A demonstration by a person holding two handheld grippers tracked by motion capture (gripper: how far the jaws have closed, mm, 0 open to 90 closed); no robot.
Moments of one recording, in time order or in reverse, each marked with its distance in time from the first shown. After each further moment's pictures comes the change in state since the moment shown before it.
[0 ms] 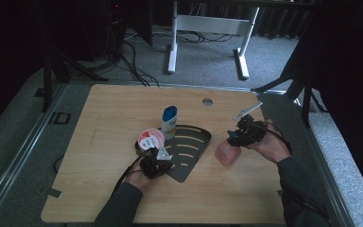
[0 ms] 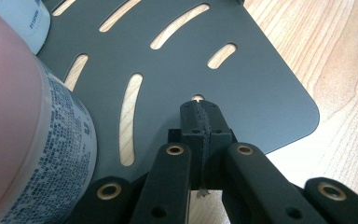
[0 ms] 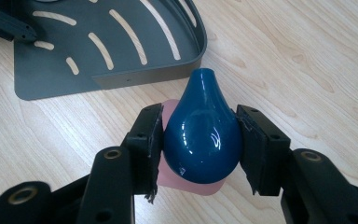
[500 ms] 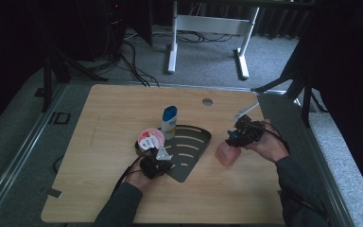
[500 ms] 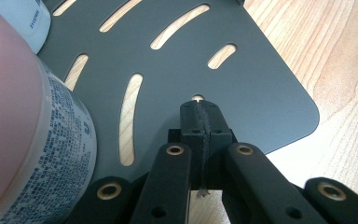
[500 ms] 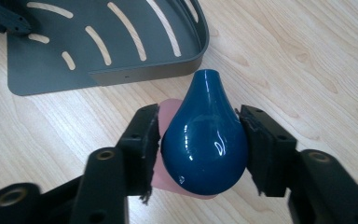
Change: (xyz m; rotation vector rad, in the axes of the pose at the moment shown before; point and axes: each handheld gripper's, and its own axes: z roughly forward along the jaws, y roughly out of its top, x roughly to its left) left arm 0.000 -0.001 0.000 -0.003 -0.002 -0.003; right arm 0.001 0.003 0.007 0.021 -0.001 -0.019
